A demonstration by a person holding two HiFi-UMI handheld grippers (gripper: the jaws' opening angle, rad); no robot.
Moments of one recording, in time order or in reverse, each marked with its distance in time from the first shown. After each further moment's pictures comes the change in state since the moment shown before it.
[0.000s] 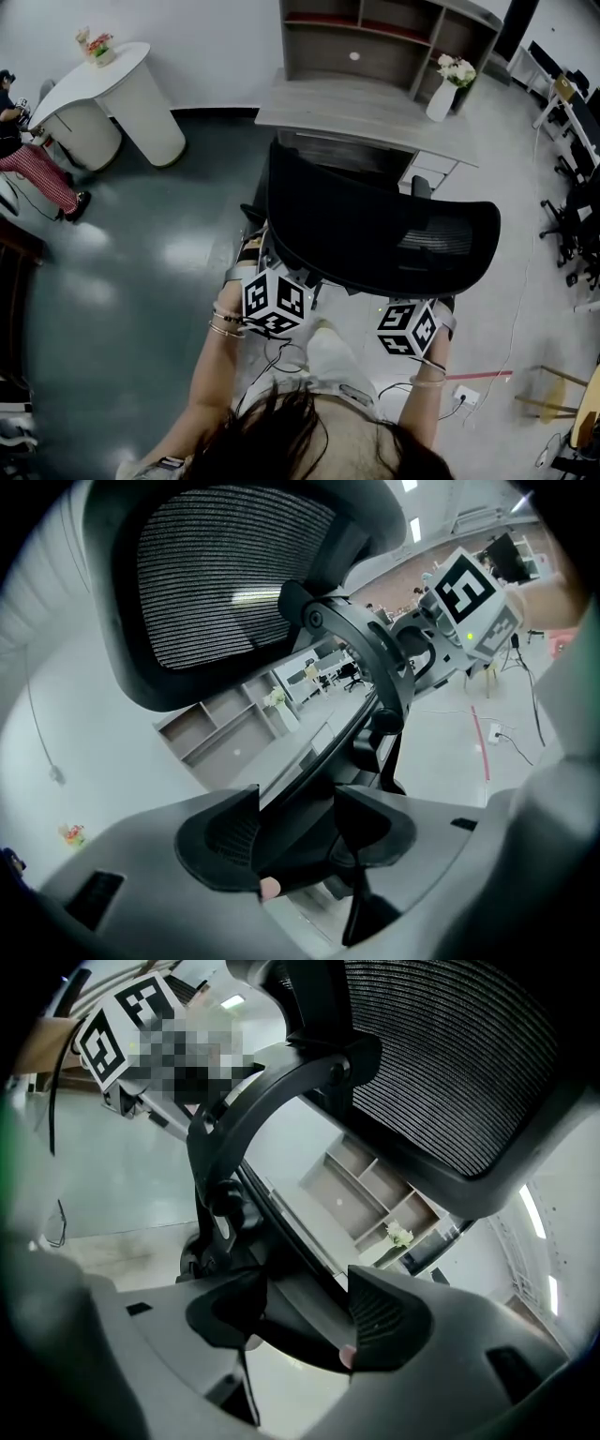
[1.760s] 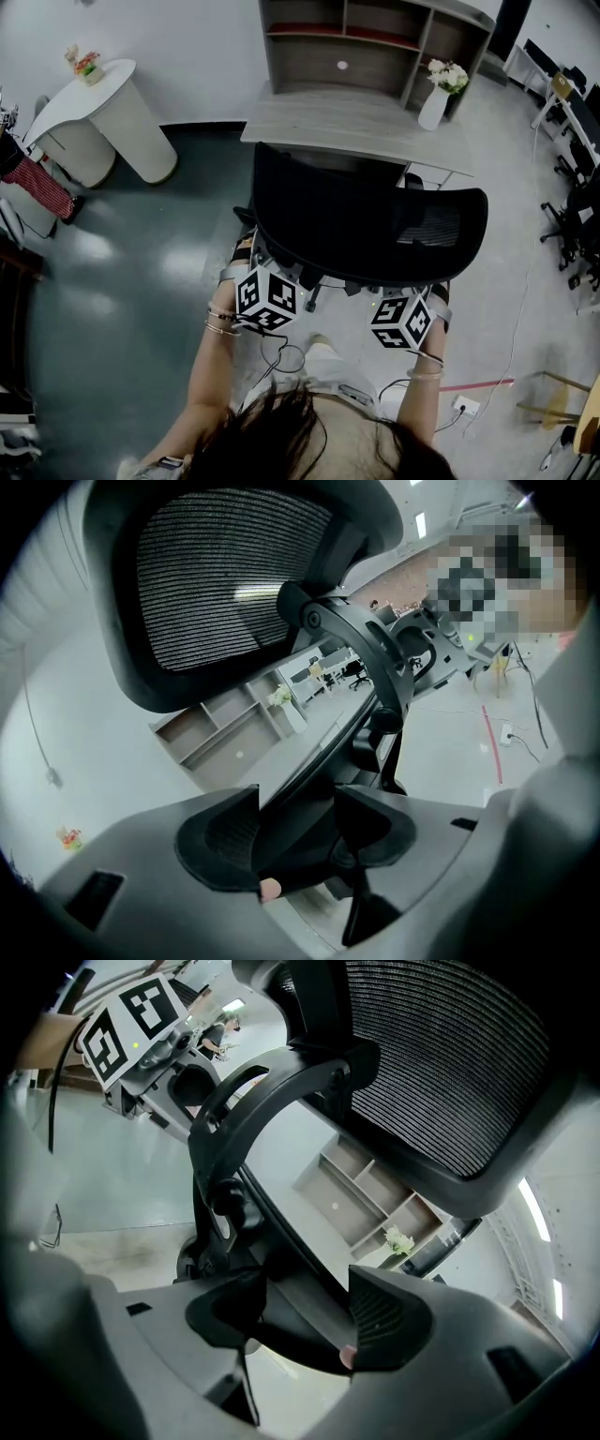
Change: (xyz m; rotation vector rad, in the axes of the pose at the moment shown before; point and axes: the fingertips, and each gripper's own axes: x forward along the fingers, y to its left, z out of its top) left arm 0.064 0.029 0.022 -0.011 0.008 0.019; right arm 0.062 -0.046 0.007 -0.008 -0.040 -0.002
